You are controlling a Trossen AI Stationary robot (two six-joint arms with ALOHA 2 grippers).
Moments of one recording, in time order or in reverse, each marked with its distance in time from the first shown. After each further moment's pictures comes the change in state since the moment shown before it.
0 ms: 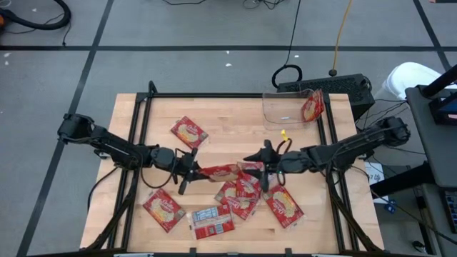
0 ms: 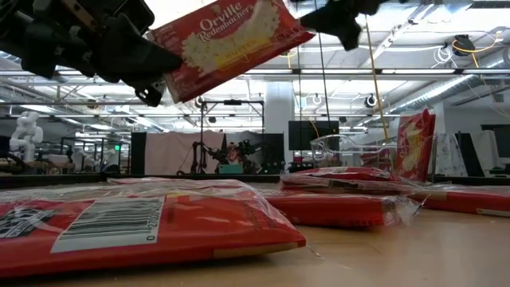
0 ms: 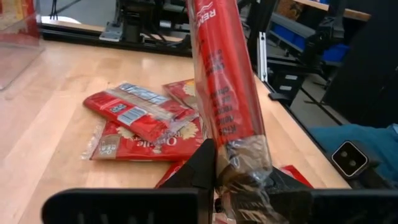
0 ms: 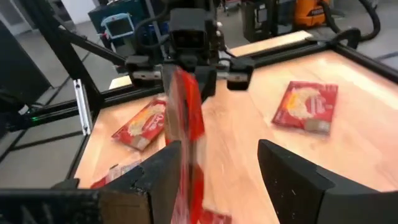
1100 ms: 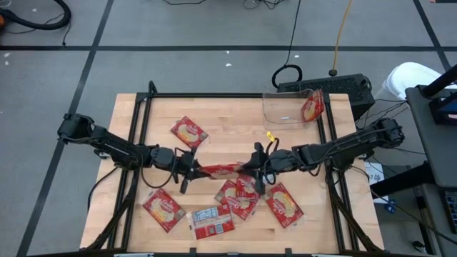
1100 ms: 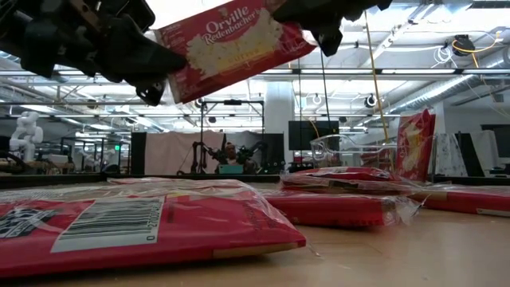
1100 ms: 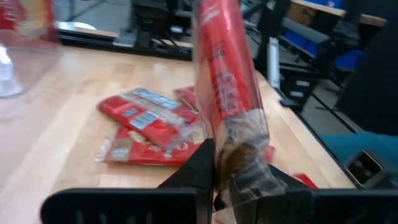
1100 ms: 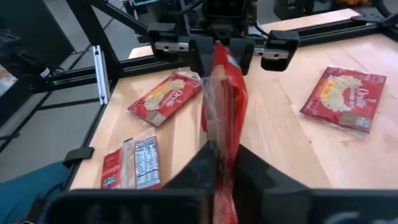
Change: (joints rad) left arm 0.005 0.000 0.000 0.019 -0.070 -0.011; right arm -0.053 0.083 0.064 -0.048 -0.185 -0.060
